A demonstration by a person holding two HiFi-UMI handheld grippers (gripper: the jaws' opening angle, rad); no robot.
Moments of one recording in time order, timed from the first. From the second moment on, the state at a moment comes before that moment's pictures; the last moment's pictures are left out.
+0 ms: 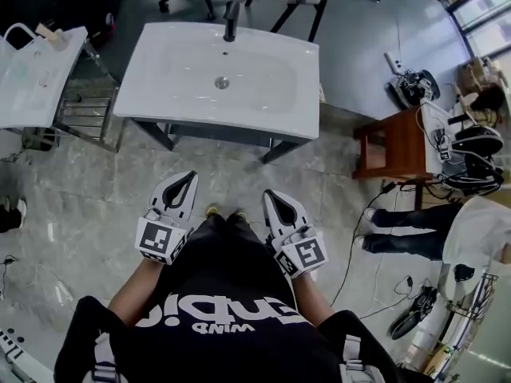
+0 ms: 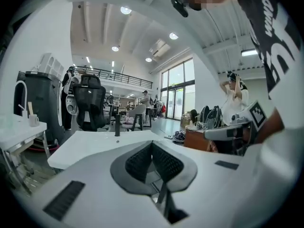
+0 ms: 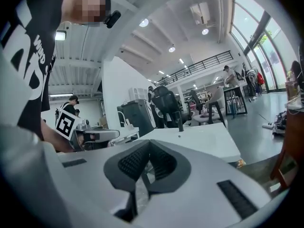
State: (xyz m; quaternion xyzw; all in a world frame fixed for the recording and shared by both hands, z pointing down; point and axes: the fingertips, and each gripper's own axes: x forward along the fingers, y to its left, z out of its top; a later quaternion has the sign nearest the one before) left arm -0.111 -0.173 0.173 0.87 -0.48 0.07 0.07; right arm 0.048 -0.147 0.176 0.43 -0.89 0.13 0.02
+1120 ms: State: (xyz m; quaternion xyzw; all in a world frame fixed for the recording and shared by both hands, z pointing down) left arm -0.060 -0.183 0.094 0.90 -0.43 0.03 0.01; right arm 0.087 -0.180 0.120 0.45 -0.89 0.07 0.00
